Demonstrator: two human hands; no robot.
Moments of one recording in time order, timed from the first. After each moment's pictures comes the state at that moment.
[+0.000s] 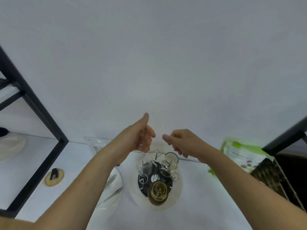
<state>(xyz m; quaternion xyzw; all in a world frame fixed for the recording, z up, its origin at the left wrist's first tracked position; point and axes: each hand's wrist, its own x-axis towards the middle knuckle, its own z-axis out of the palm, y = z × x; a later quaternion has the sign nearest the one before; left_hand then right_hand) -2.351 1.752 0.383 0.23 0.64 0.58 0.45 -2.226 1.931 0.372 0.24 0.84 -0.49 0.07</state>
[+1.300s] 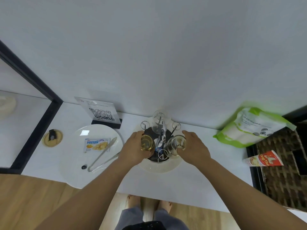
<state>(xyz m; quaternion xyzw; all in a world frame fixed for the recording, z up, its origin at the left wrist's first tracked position) -2.312 1.737 0.155 0.26 0.88 0.28 0.27 -2.175 1.926 0.181 0.37 0.89 -0.24 0.14</state>
